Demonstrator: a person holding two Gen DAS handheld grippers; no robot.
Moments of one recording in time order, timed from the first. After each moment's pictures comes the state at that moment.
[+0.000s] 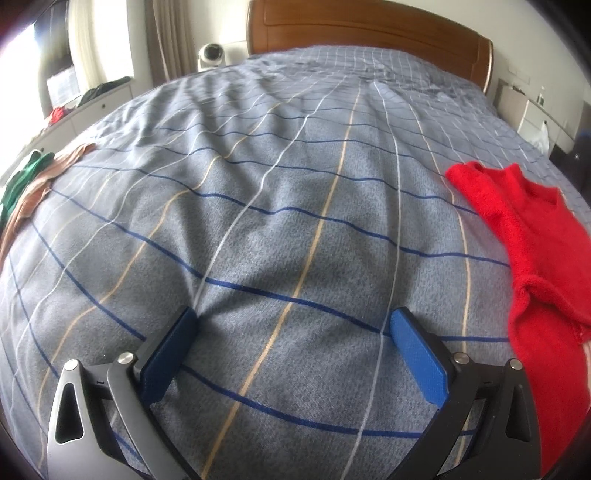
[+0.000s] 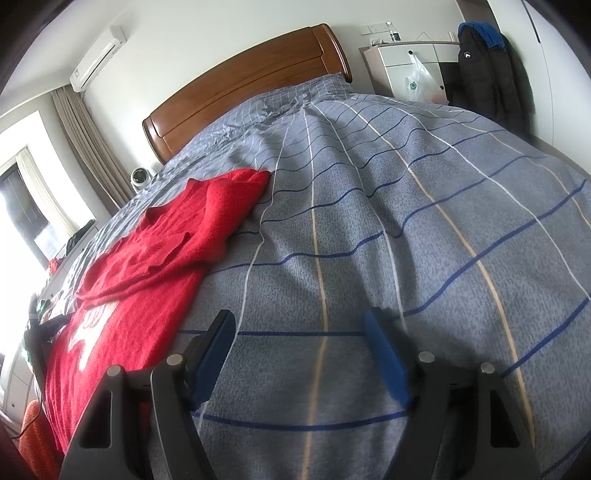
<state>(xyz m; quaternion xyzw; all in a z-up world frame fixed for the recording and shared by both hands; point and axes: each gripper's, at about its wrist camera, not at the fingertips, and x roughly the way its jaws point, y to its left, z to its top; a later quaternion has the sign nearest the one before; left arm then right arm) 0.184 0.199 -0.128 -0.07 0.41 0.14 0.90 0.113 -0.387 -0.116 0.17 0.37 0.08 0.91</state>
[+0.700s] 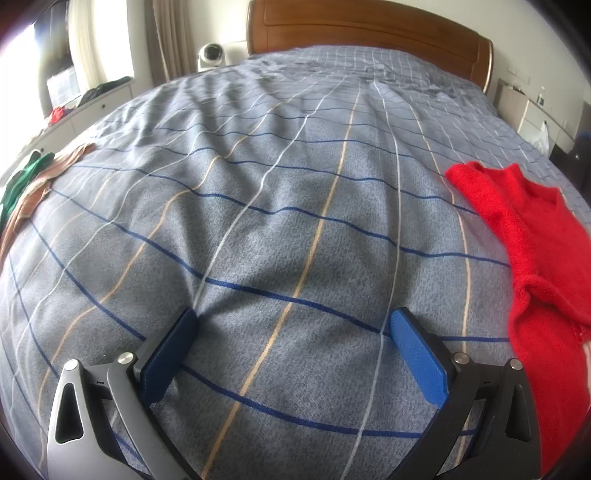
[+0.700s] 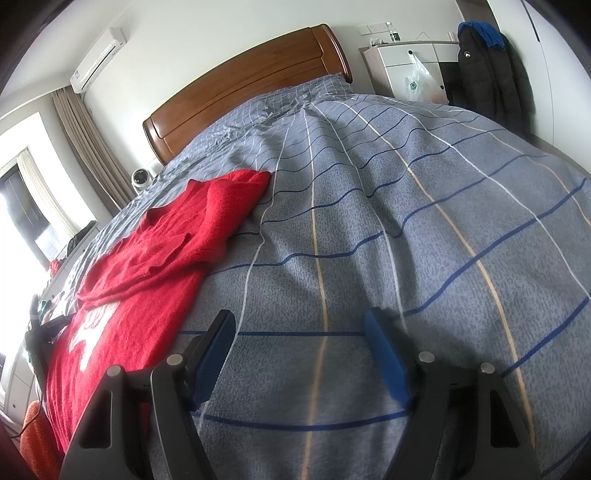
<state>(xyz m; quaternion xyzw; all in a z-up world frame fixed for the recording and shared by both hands) 0.184 0.199 -0.128 -0.07 0.41 0.14 0.90 0.113 -0.387 -0.116 0.17 0.37 0.08 0.91</state>
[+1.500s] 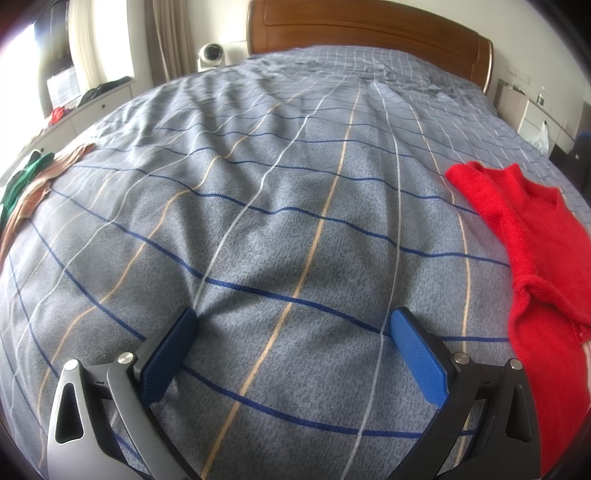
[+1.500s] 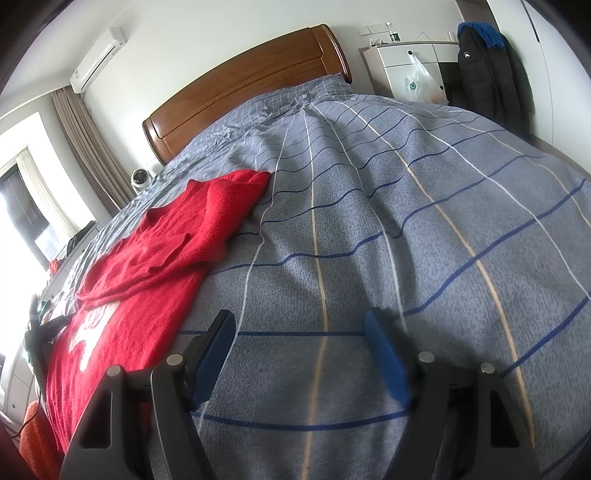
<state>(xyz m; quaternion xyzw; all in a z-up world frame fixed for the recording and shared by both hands) 0.184 0.199 -0.129 -0.07 0.41 0.14 0.90 0.112 -0.388 -0.117 0.17 0.37 0.08 0.91</state>
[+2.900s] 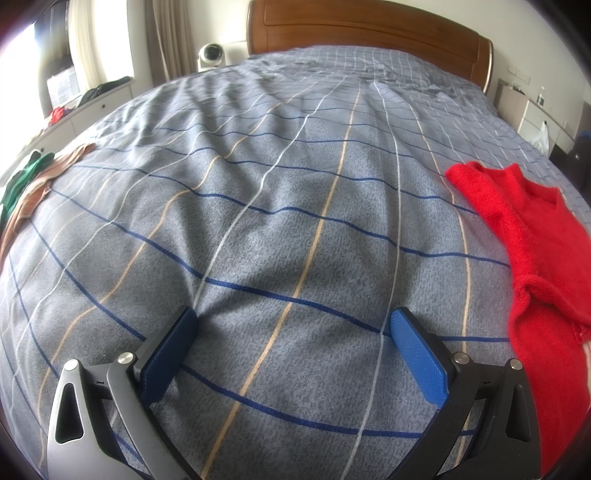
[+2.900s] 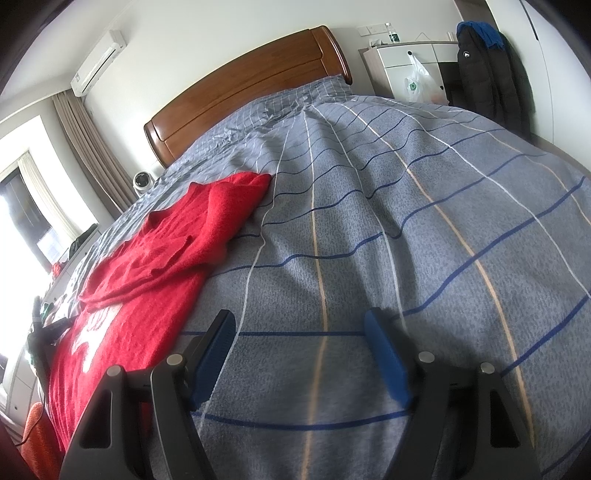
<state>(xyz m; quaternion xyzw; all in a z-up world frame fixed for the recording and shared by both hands) 0.184 0.199 -0.128 -0.07 0.41 0.14 0.90 0.109 -0.390 -0.115 0.18 0.37 0.08 0.91</state>
